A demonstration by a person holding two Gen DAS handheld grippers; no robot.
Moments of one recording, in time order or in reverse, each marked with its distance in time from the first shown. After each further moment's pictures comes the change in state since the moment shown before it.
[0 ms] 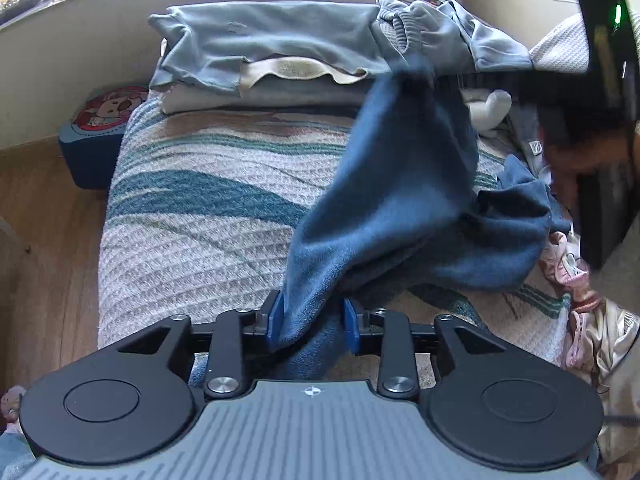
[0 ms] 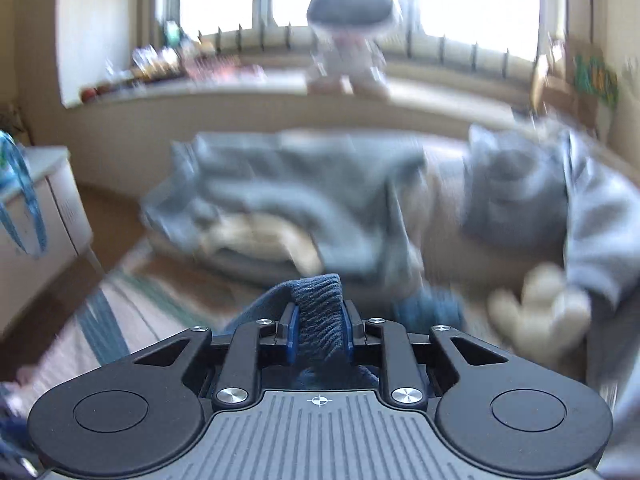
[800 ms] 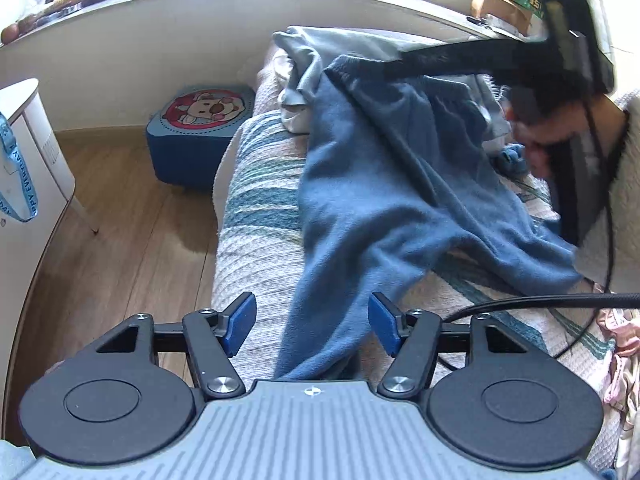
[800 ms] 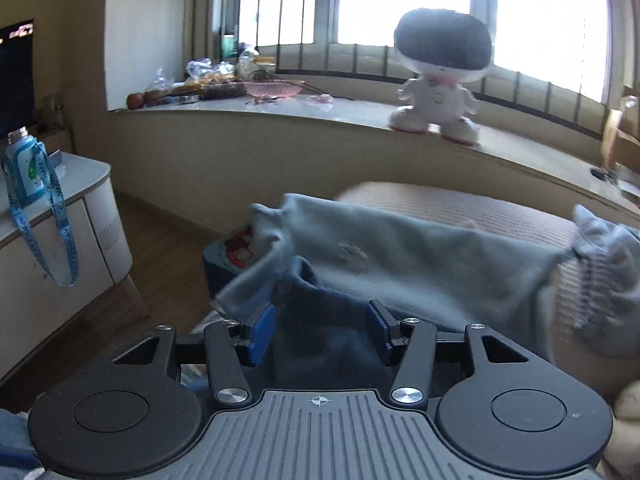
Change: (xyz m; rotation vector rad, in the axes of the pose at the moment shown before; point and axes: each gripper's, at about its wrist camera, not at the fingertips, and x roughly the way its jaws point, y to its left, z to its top) left arm -0.032 0.059 0.003 -0.125 -0.033 0.161; right arm 0.062 0.055 0.037 -0.062 0.015 0.070
